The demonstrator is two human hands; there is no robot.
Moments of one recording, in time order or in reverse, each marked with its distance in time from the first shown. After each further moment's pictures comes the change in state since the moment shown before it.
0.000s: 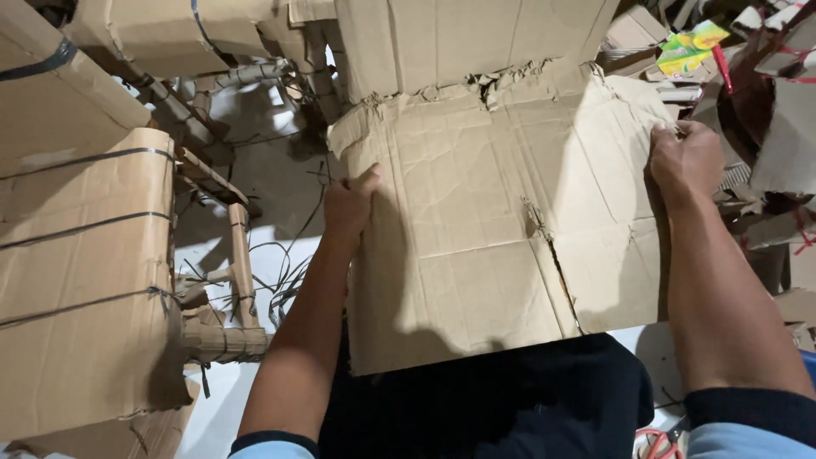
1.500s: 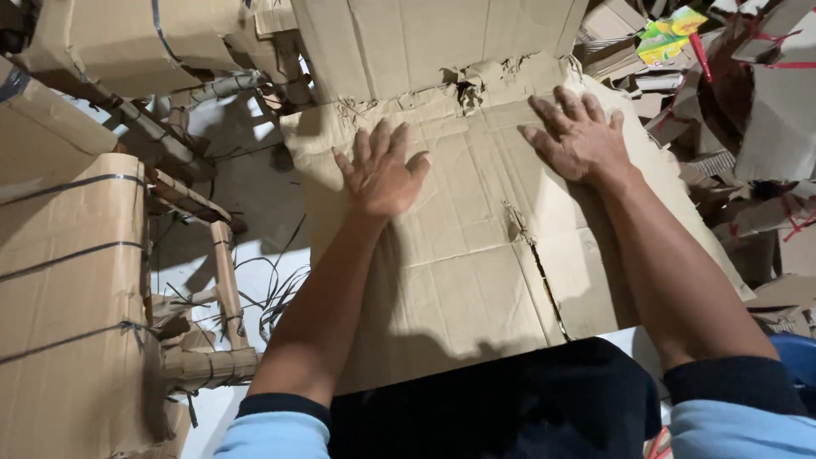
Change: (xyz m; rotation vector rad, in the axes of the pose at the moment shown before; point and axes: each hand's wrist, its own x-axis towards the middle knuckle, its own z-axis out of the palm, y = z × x) left_hand -0.004 0.066 0.070 1.015 -0.254 0.567; right_hand -0.018 -0.075 0.040 -0.650 -0.419 -0.499
